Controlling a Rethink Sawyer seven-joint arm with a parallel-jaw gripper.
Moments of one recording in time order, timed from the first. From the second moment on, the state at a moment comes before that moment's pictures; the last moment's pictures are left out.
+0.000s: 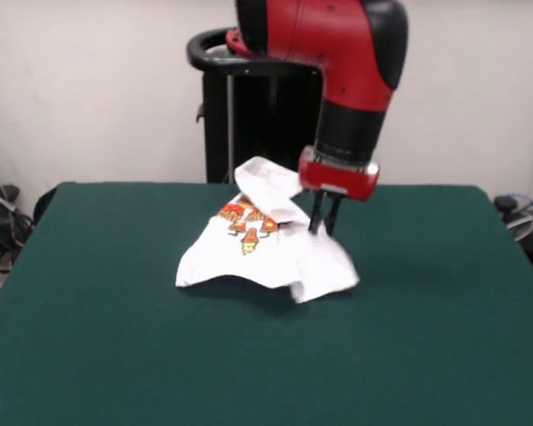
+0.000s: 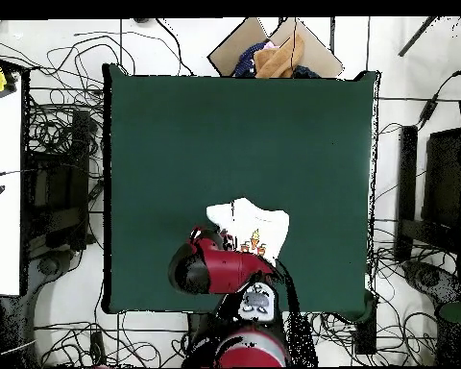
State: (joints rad) arm -0.03 -0.58 -0.16 2.00 -0.10 0.00 1.94
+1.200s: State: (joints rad) arm 0.21 -0.38 -0.12 1.89 0.27 -0.07 1.94
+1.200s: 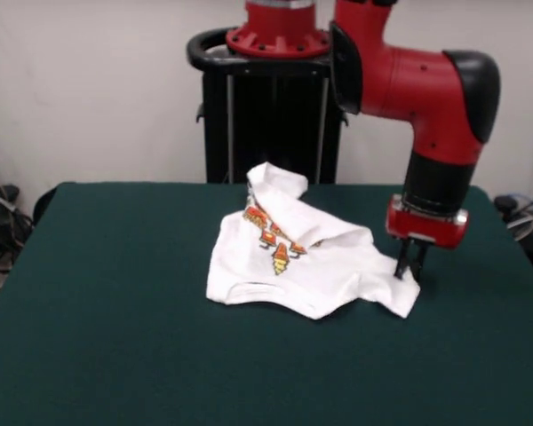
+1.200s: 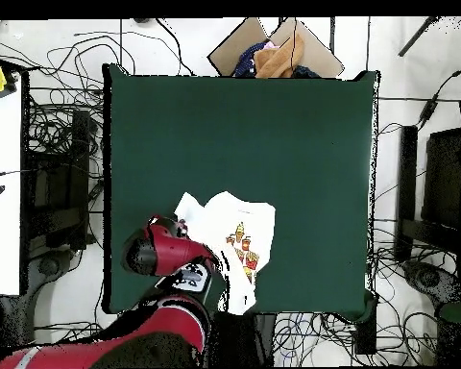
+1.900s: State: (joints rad) arm 0.36 -0.40 -0.14 1.83 0.52 0.04 1.94
